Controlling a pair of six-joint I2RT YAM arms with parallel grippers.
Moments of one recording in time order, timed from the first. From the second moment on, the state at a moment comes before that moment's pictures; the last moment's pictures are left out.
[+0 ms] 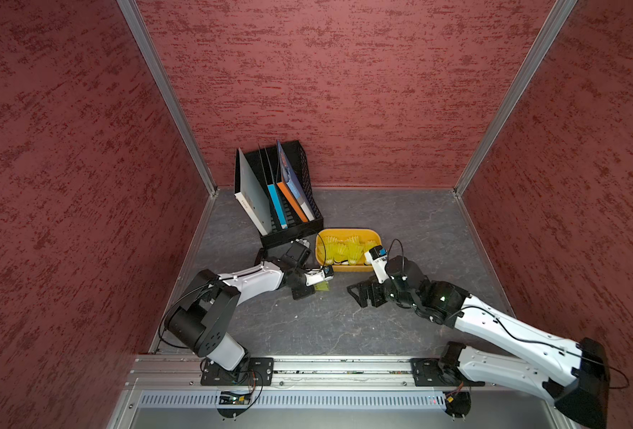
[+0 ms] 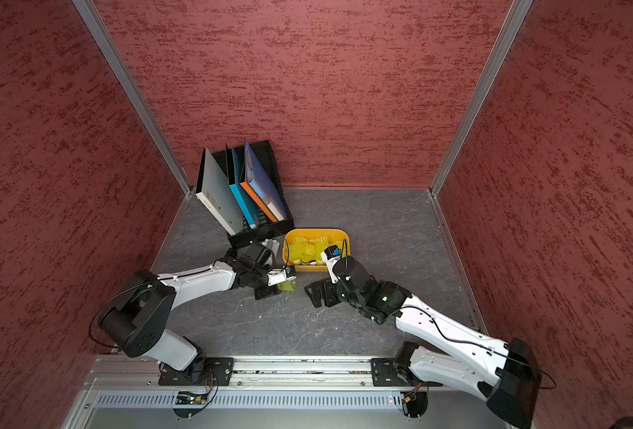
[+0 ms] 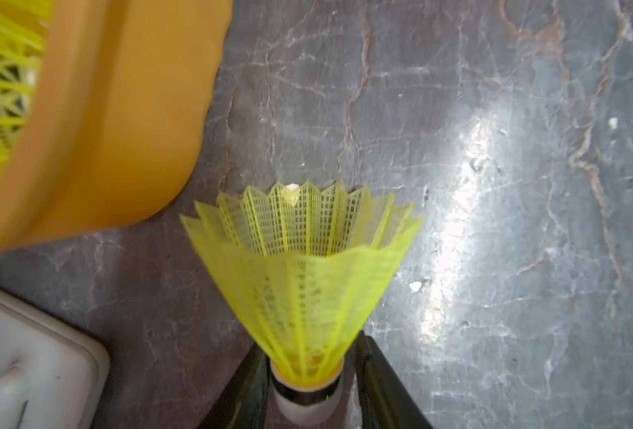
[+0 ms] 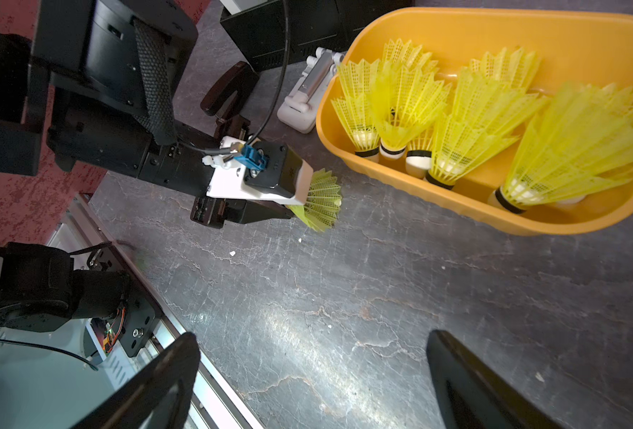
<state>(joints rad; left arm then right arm) -0.56 1.56 0.78 -0.39 0.23 0.72 0.89 1.01 0.77 -0.46 -0.03 0.51</state>
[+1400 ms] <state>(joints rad) -0.74 1.34 0.78 -0.53 0.23 0.44 0.83 0.94 0.72 -0.45 0.03 0.57</state>
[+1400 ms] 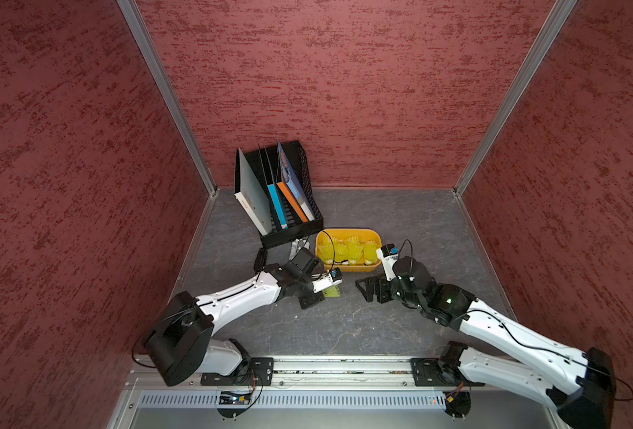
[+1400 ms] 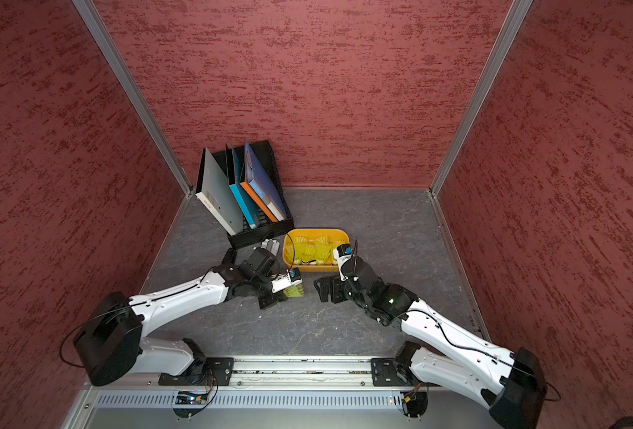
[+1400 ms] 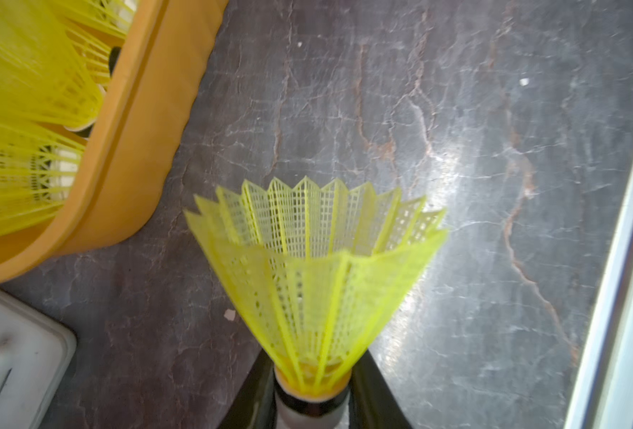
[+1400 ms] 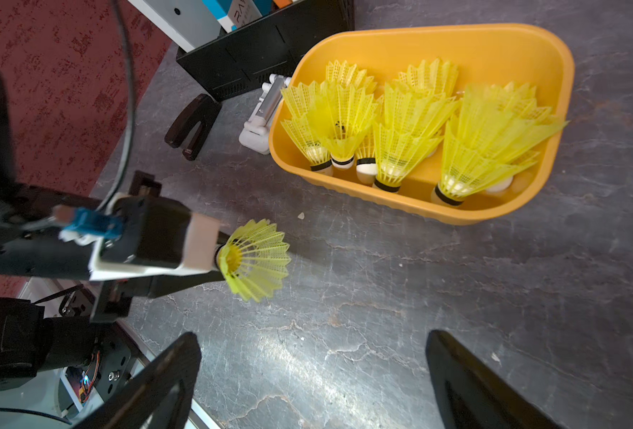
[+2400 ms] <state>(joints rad) -0.81 1.52 1.12 -0.31 0.02 -0.41 0.39 1.20 0.90 -0.38 -0.40 0.67</state>
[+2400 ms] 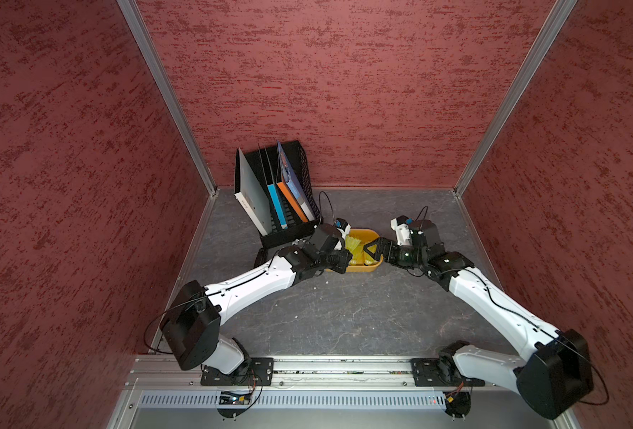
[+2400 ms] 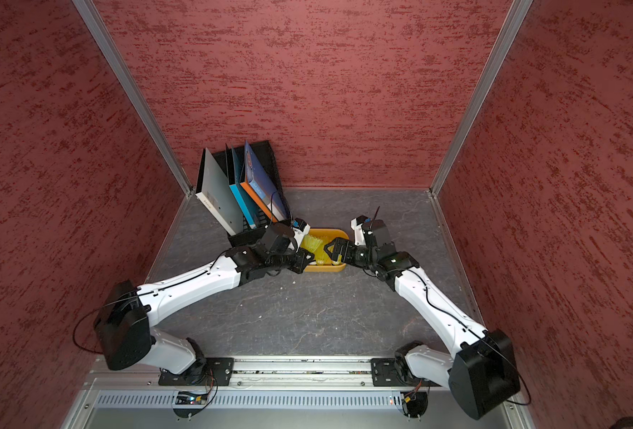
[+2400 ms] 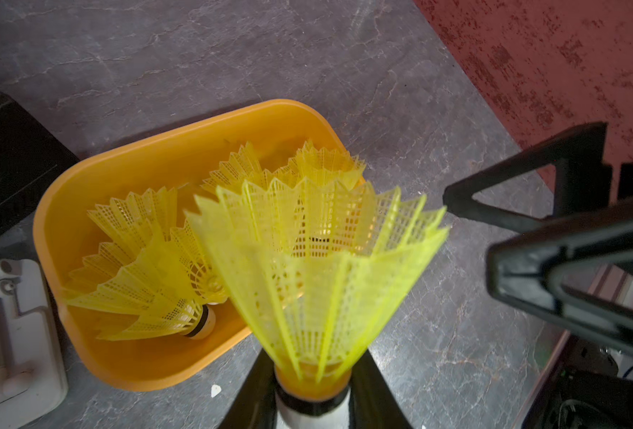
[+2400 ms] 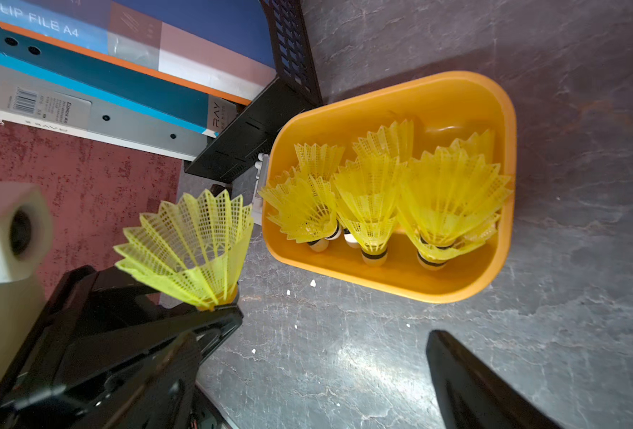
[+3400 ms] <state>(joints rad) -0.76 1.72 1.27 -0.36 -0.07 -0.52 0.32 1.25 0.90 -0.34 -0.56 0.77</state>
